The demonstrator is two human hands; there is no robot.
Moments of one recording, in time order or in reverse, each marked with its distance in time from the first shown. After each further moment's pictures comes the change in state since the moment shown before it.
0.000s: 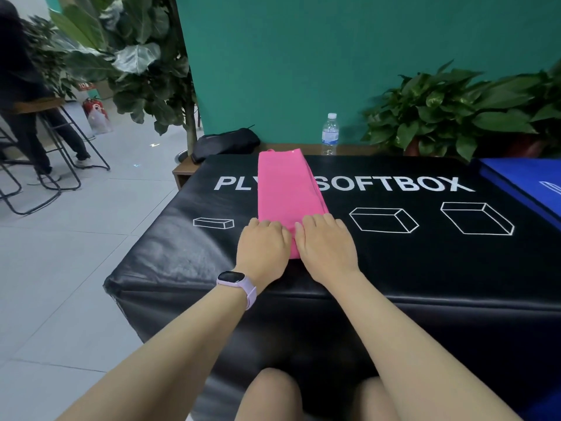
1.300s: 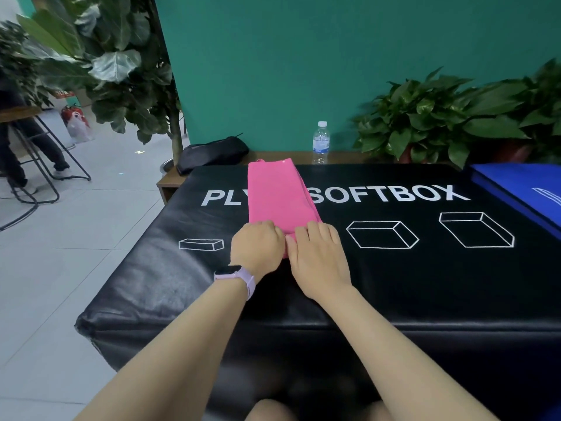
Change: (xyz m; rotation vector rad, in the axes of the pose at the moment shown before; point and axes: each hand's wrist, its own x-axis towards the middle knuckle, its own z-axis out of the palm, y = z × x) left_hand 0.060 -0.015 0.019 -0.157 -0.021 -0.127; right_hand 0.026 -0.004 0.024 0.065 0.138 0.134
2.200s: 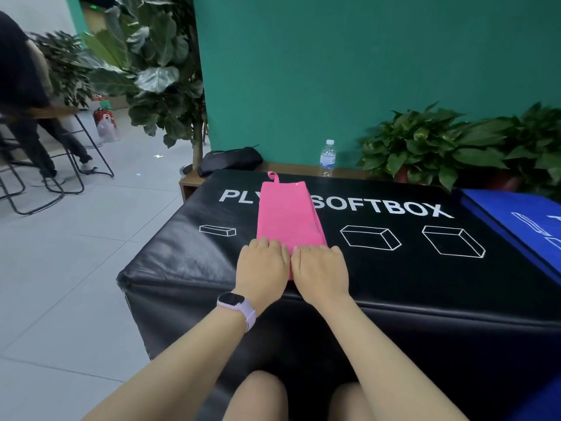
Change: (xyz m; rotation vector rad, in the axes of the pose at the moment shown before) left_hand -0.108 0.031 -0.036 0.098 0.063 0.057; right_hand -0.059 -0.002 -0.053 -0.210 -0.066 -0.187
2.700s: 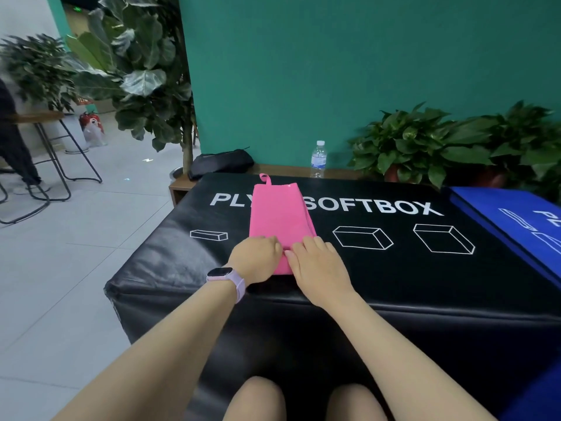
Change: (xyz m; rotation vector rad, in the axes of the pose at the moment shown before) left_hand 0.046 -0.022 0.004 0.028 -0.176 0.213; right_hand 0.006 0.019 0.015 0.145 0.105 -0.030
